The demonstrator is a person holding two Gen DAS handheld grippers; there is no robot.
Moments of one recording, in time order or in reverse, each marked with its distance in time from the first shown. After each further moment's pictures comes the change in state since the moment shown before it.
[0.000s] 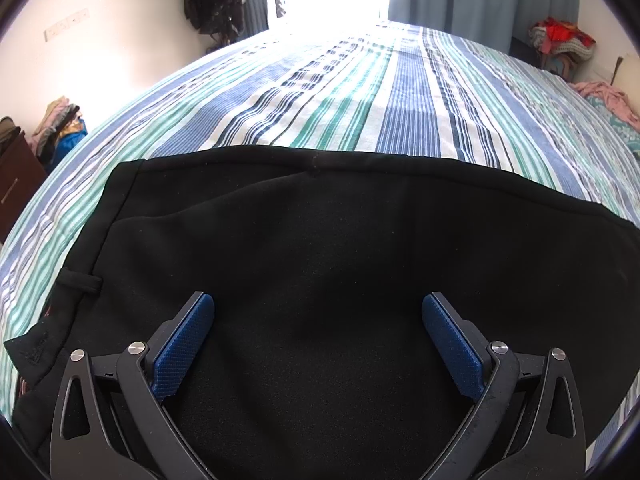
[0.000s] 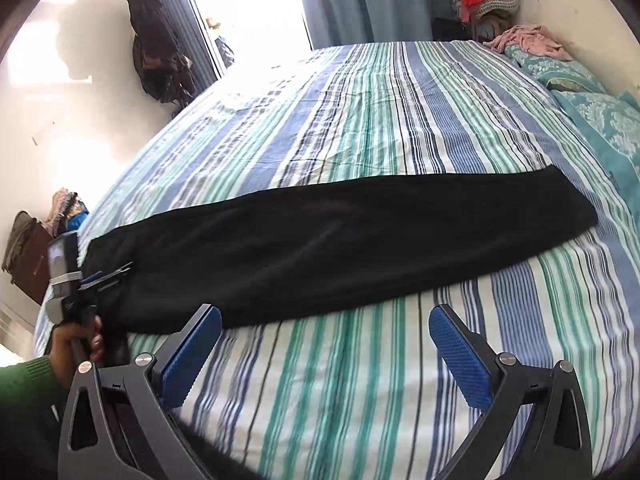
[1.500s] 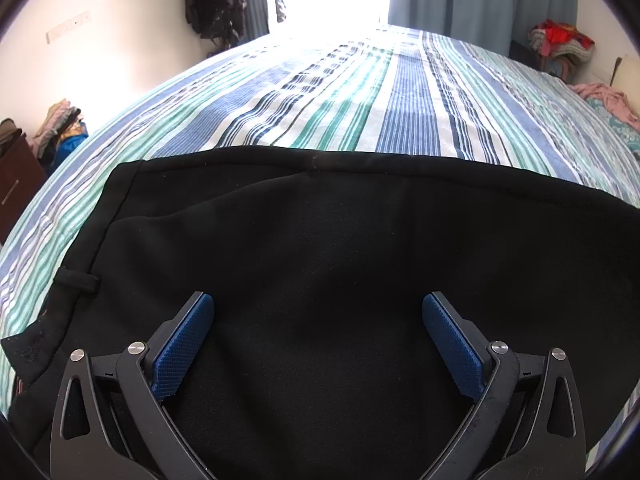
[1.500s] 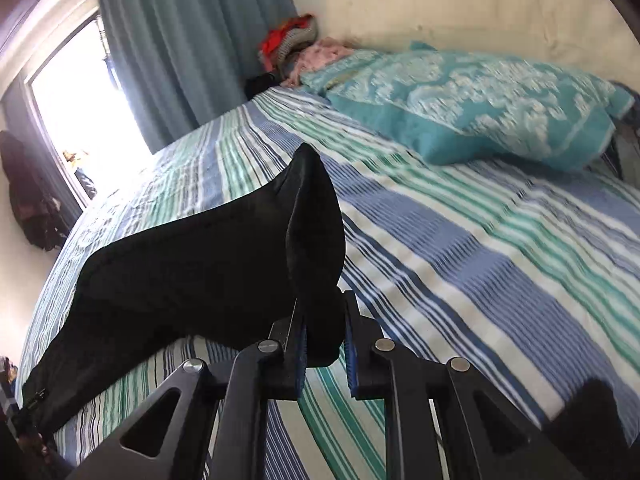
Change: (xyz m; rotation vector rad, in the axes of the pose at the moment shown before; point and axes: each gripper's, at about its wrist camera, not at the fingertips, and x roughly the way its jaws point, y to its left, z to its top) left arm 0.003 0.000 -0.001 0.001 -0.021 0.002; right arm -0.094 -0.209 -0.097 0.543 -0.258 -0.358
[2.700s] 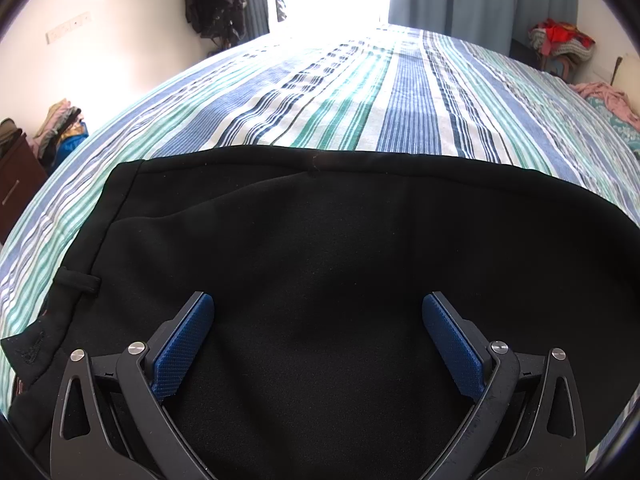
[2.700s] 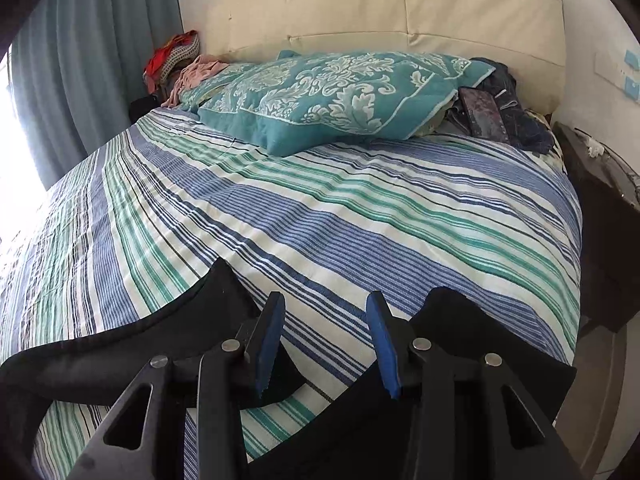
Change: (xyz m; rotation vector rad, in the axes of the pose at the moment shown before) left arm 0.001 0.000 0.000 0.000 0.001 0.002; right arm -0.054 -0.040 -0.030 0.139 -0.102 -0.420
